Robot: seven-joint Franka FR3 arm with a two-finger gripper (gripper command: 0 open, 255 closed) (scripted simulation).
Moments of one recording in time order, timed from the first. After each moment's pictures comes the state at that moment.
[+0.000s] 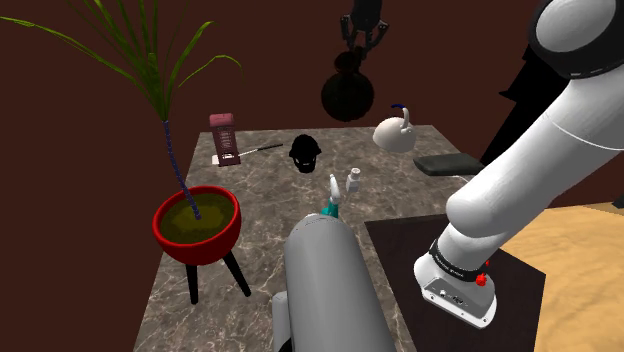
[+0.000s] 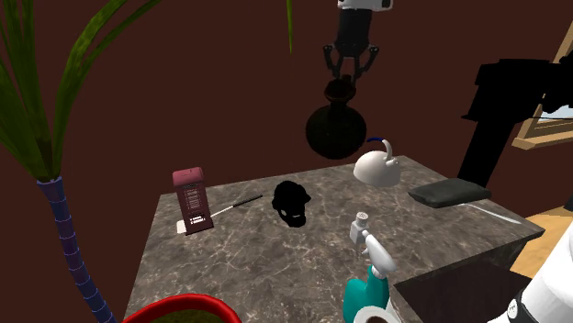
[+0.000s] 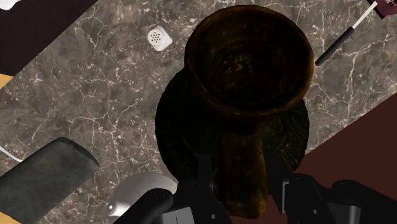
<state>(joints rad) -0.39 -0.12 0.09 -1.66 0.02 1.58 0.97</state>
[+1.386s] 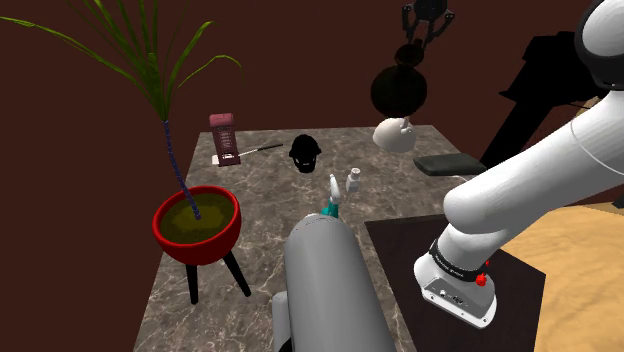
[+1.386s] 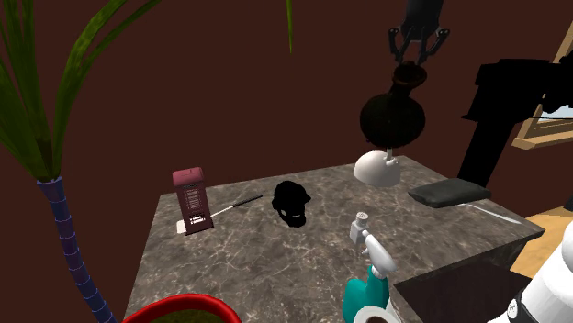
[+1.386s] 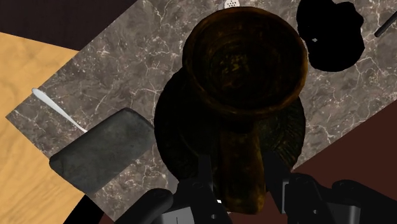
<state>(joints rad) -0.50 -0.33 -0.08 -1.77 -0.01 1.48 0.70</state>
